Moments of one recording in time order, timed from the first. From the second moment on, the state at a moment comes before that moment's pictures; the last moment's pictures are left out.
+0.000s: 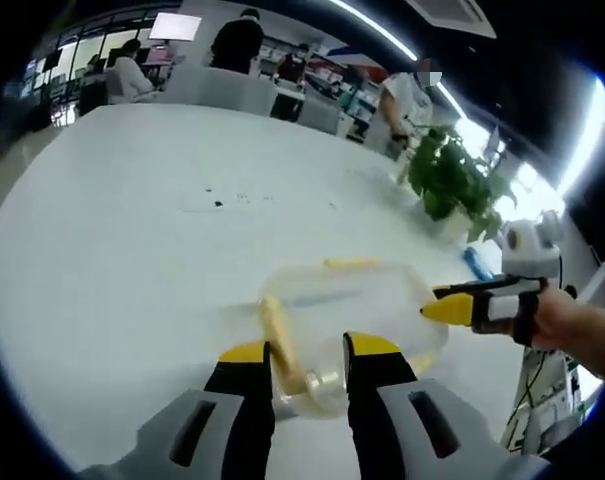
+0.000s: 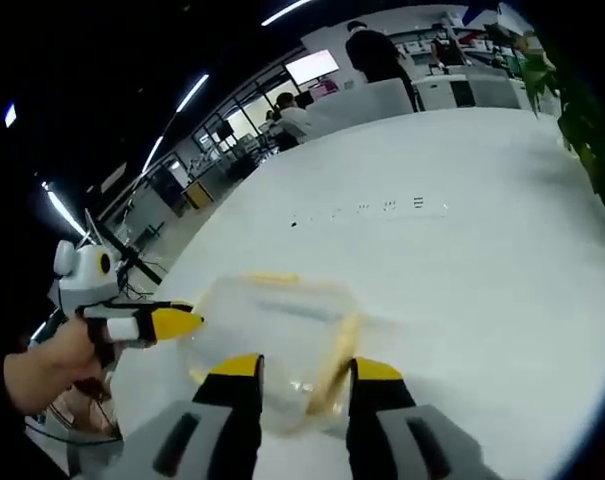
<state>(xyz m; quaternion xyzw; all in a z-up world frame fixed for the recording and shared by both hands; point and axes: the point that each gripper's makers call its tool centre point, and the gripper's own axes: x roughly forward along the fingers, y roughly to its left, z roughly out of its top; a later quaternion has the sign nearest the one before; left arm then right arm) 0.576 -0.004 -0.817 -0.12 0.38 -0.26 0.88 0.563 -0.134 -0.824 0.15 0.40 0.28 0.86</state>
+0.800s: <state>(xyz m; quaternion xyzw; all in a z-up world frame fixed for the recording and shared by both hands) 0.596 0.018 -0.806 -0.14 0.31 -0.23 0.91 0.575 -0.136 -0.814 0.13 0.35 0.30 0.88</state>
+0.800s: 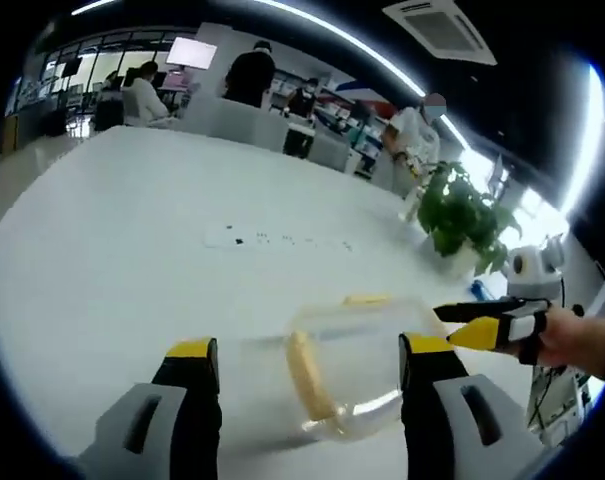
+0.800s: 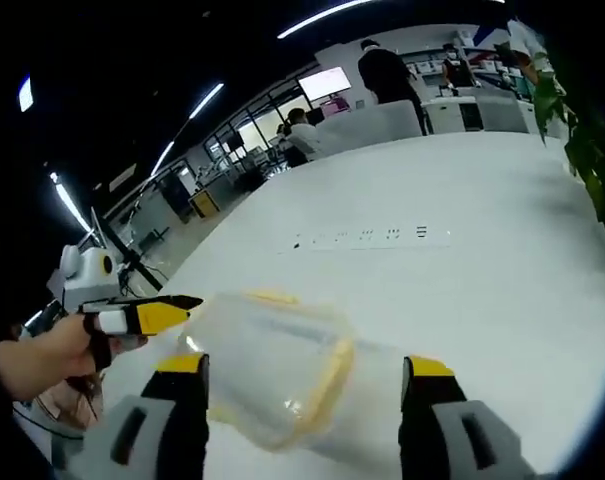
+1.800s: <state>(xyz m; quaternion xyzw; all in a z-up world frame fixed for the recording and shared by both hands) 0.537 0.034 -0.739 -0.06 0.26 -0.26 0.93 0.519 -0.151 -0.727 0.09 0.29 0.31 0.90</state>
